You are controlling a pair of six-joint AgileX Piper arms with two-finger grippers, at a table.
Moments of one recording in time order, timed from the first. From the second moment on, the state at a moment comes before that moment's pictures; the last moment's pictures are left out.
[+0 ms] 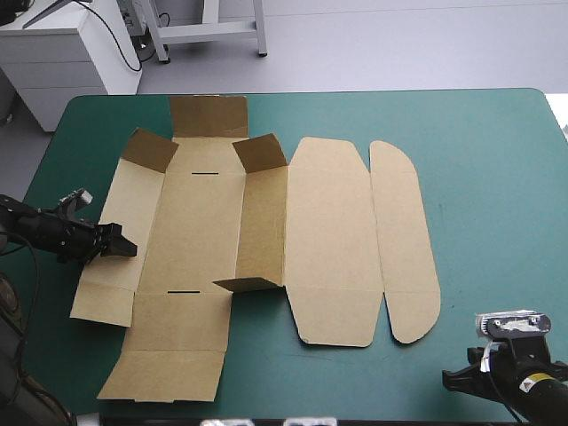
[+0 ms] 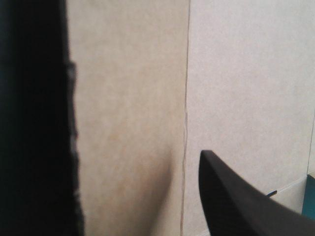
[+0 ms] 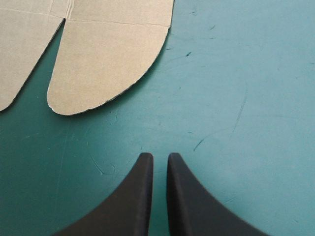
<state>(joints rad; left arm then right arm) 0.48 1.82 -1.16 -0.71 1.19 0.78 -0.14 0.38 -0.45 0.23 1.07 -0.25</state>
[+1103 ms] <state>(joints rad) -0.06 1.82 -1.64 -0.40 1.05 1.02 -0.14 0.38 -0.45 0.23 1.07 -0.25</state>
